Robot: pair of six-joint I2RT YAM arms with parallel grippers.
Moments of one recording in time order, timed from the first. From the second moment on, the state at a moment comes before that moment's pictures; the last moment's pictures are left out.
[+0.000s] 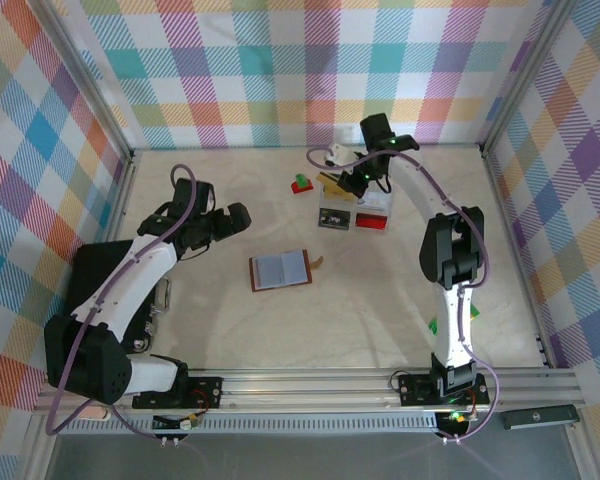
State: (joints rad) left arm -0.26 1.32 1.11 -0.65 0.05 -0.60; right arm 0.31 2.18 2.07 -0.94 -0.37 -0.84
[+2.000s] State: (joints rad) left arm -0.25 1.30 1.04 -0.66 0.06 -0.66; right arm 0.34 1.98 1.90 -0.87 -0.30 -0.53
